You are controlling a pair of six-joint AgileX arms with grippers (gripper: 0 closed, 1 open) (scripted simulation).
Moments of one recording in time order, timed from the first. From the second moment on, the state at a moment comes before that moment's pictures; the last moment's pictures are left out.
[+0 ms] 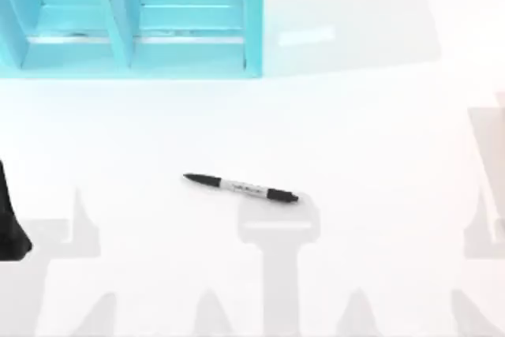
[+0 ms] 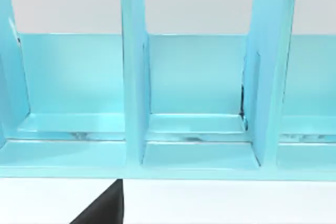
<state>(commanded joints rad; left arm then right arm) 0.00 0.00 0.00 0.00 0.00 0.00 0.00 0.00 0.00 0.00 0.00 0.00</state>
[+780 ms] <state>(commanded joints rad) 0.00 0.00 0.00 0.00 0.00 0.00 0.20 0.53 0.49 -0.27 0.03 -0.10</state>
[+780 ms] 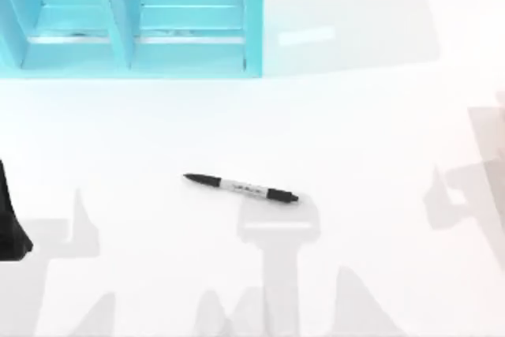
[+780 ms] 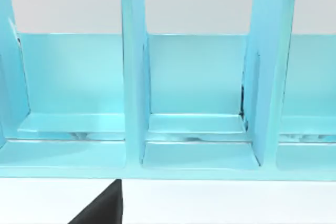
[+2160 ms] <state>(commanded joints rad) 0.00 0.00 0.00 0.00 0.00 0.00 0.83 2.35 2.09 -1.22 0.18 -0.47</state>
